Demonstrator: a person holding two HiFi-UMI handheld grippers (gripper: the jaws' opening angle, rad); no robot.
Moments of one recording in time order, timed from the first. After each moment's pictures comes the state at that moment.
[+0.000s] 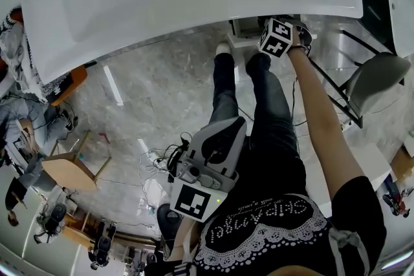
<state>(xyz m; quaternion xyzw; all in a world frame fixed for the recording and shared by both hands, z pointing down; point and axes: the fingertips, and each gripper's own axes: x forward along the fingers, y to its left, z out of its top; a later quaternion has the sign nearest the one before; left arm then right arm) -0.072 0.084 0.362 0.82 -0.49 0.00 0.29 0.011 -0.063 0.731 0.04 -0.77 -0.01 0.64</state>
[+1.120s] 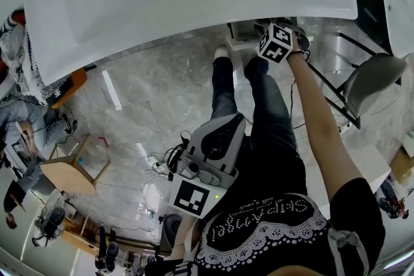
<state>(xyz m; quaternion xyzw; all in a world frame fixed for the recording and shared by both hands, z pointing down) -0.075 0.077 0.356 0.82 -0.49 -0.02 0.29 0.004 -0.062 0.707 0.06 -0.79 0.00 0.61</state>
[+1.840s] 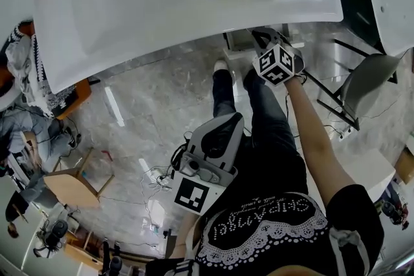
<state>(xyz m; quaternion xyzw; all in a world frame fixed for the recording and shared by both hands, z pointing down) -0.072 0.070 0.336 0.83 -0.48 -0.04 0.27 -0.003 -0.069 0.632 0.21 -0.83 0.01 0.51</state>
